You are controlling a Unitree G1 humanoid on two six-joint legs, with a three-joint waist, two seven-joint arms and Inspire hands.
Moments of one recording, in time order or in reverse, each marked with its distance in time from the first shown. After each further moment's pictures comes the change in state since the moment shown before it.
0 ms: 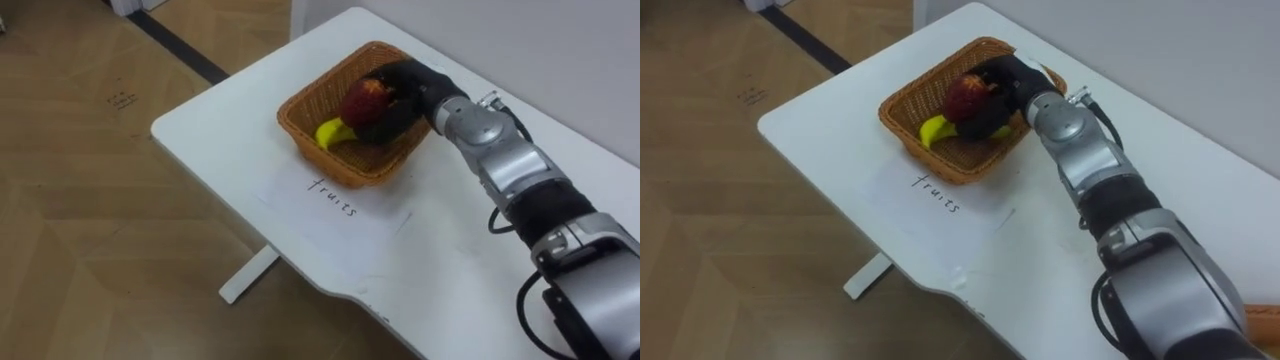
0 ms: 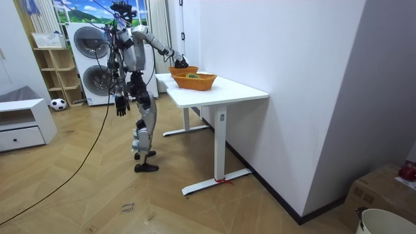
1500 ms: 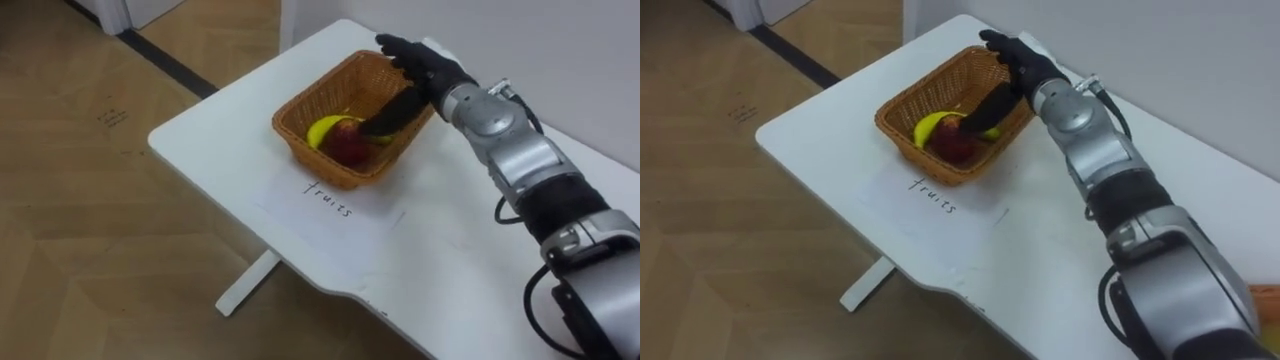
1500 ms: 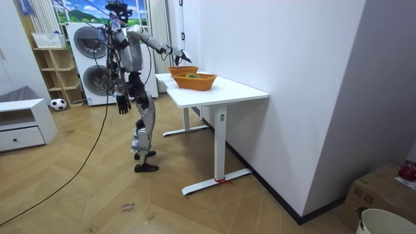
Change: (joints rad) left arm -0.025 0.005 0.007 -0.013 0.010 0.000 0.012; right arm 0.000 -0.053 -0.039 -0.093 -0.009 -0.005 -0.002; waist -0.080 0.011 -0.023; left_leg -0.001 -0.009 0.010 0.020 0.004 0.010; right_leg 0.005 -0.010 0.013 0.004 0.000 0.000
